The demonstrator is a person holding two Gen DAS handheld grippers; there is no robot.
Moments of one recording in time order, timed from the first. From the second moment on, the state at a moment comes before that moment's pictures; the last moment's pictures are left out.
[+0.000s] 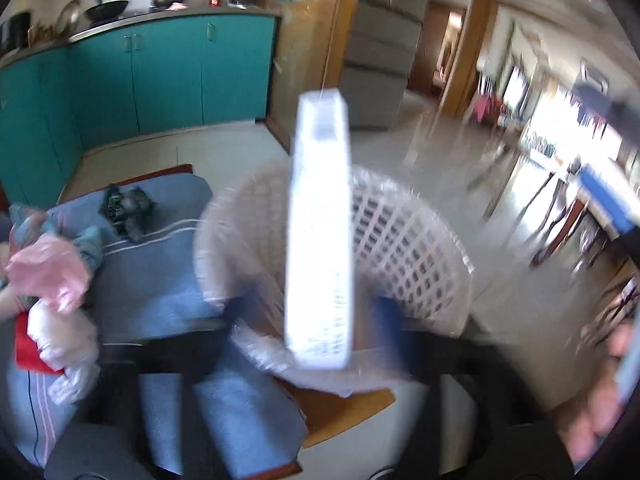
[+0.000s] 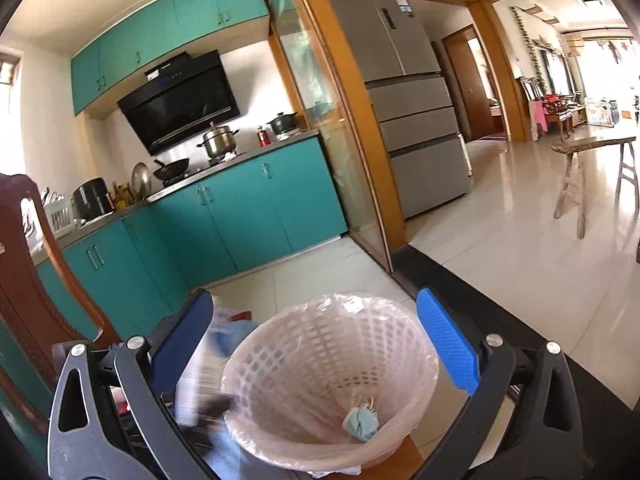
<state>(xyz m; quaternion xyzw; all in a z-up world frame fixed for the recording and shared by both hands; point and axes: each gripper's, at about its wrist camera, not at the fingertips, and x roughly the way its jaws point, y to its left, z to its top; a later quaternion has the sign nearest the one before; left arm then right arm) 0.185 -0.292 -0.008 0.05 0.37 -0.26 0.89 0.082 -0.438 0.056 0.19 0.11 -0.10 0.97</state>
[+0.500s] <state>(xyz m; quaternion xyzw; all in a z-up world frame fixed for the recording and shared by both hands) 0.128 -0.112 0.026 0.01 0.32 -0.11 0.94 0.095 -0.345 0.042 0.13 0.18 0.01 0.98</state>
